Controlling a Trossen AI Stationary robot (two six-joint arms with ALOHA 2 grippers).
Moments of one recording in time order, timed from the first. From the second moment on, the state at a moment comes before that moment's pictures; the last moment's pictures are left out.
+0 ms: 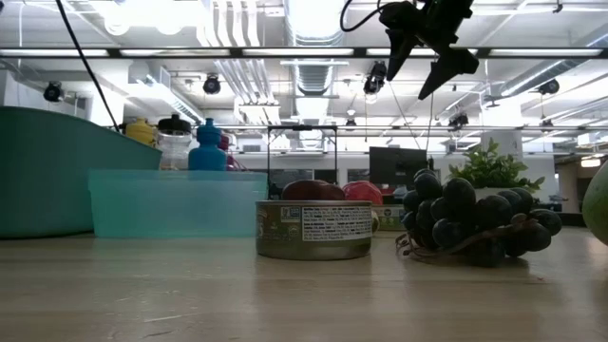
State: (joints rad) left arm -0.90 1.55 1.09 -1.27 -0.01 -2.14; right arm -0.35 1.33 1.35 -1.01 0.15 0.73
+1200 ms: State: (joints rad) left arm -0.91 1.68 1.06 -1.33 -0.14 -2.23; right arm -0.35 1.33 1.35 -1.01 0.15 0.73
